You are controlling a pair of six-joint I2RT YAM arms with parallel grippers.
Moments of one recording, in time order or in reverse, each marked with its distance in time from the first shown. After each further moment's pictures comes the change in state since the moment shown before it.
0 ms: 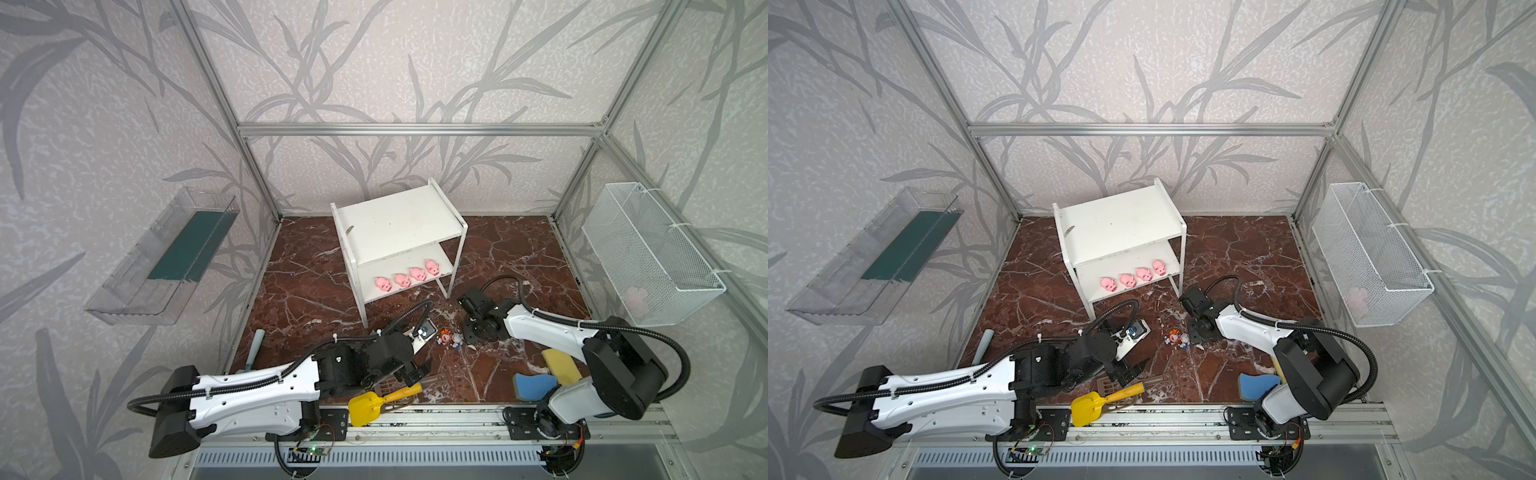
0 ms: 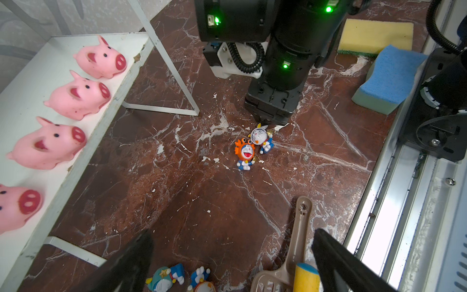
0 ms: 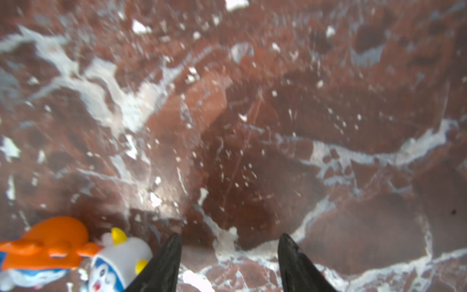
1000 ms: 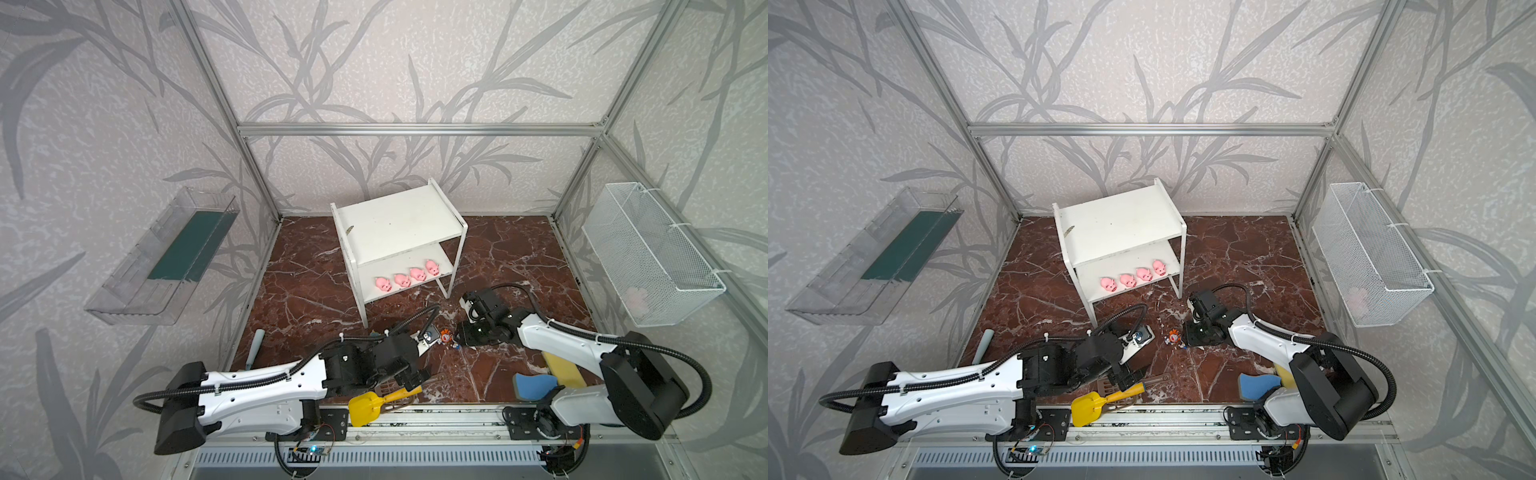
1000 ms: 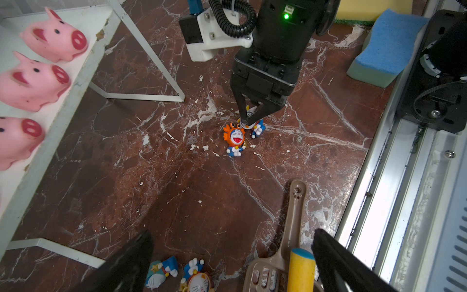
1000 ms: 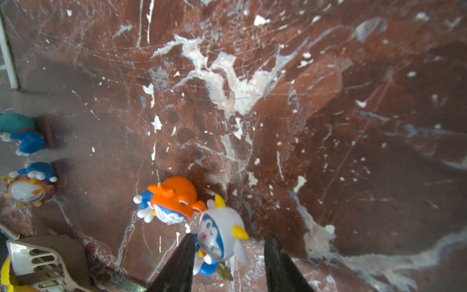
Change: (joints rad) left arm 0.000 0.047 0.010 -0.034 0.051 0.018; right arm -0.044 -0.129 -0.140 0.198 -0.372 0.035
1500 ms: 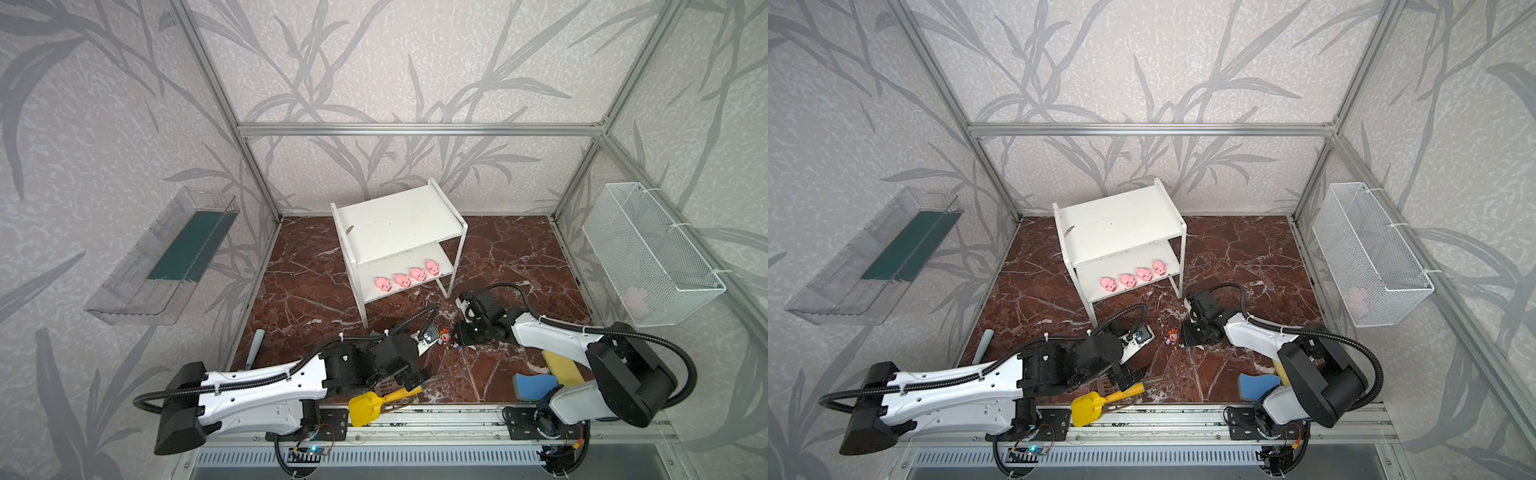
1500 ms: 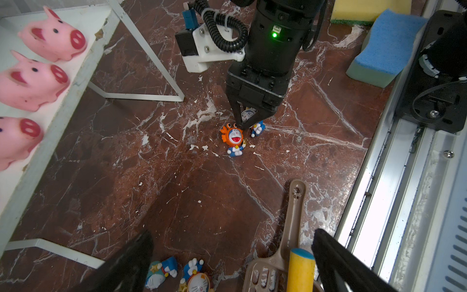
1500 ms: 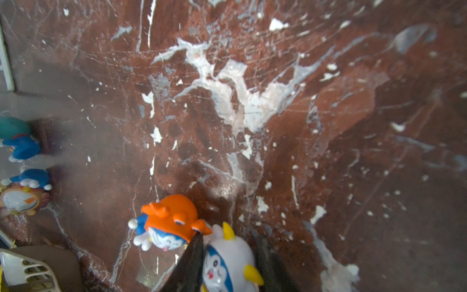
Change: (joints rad) left arm 0.000 0.000 0.000 -0.001 0.003 0.000; right arm -0.001 0.068 -0.008 0.081 -0.014 -0.016
